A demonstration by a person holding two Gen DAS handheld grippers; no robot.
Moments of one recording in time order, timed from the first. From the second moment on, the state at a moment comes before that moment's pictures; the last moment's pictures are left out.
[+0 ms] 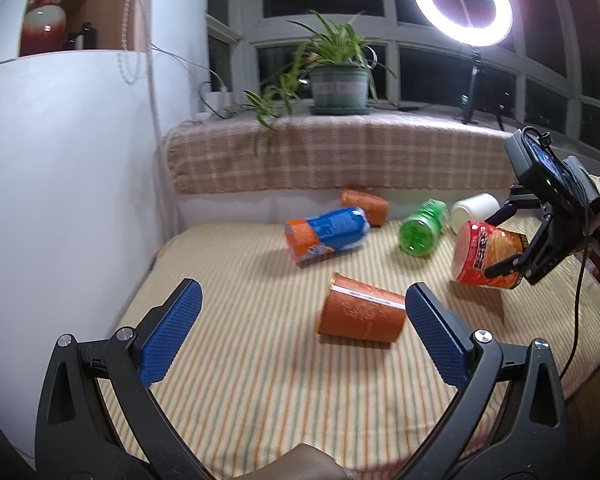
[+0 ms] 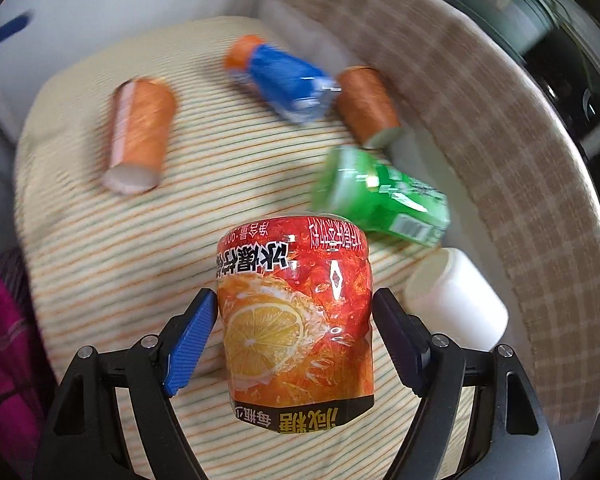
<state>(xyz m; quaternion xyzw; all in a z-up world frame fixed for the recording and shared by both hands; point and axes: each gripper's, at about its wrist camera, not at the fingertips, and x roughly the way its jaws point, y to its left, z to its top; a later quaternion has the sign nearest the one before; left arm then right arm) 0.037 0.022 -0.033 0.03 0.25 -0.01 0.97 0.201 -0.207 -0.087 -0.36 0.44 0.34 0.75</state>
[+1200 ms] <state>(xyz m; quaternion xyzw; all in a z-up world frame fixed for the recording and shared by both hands) 0.074 -0.073 -0.024 0.19 0.32 -0.28 0.89 0.114 -0.232 -0.067 -0.31 0.37 0.40 0.78</state>
